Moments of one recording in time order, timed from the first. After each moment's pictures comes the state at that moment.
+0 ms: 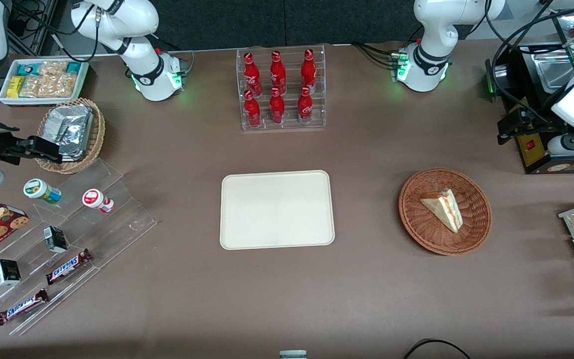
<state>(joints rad) -0.05 0.01 -0.03 -1.52 0.01 1.48 -0.02</state>
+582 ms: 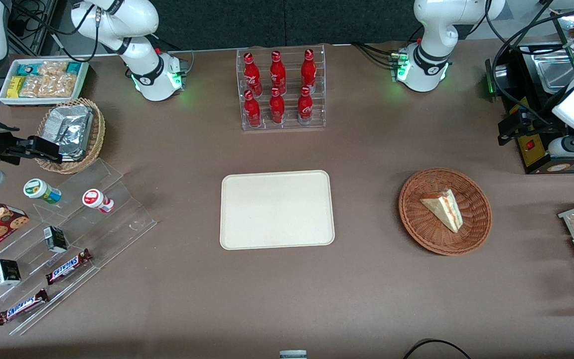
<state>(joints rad) -0.04 0.02 -0.03 -1.52 0.01 1.48 -0.02</state>
